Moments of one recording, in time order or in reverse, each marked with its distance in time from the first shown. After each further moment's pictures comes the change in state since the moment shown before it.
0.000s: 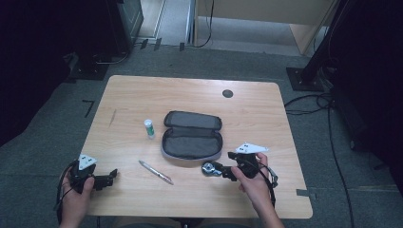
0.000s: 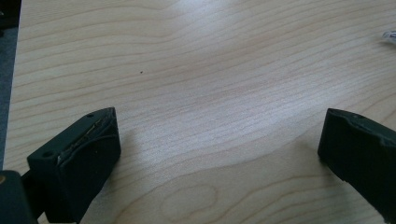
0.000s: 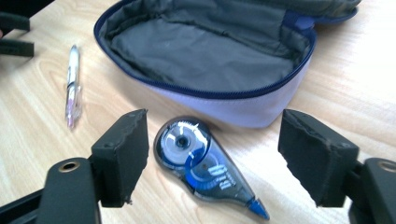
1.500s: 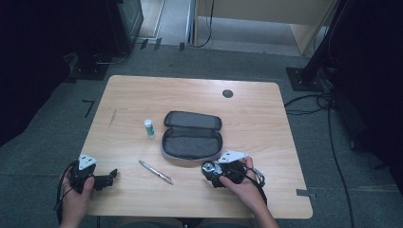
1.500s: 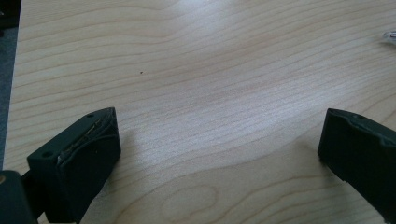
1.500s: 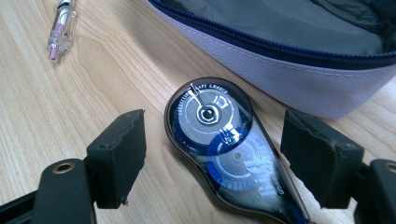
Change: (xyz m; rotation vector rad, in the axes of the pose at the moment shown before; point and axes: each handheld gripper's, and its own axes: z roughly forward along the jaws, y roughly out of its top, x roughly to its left) left arm 0.000 0.000 0.000 0.000 0.000 0.000; right arm 0.013 -0.018 0.043 0.116 0.034 -0.223
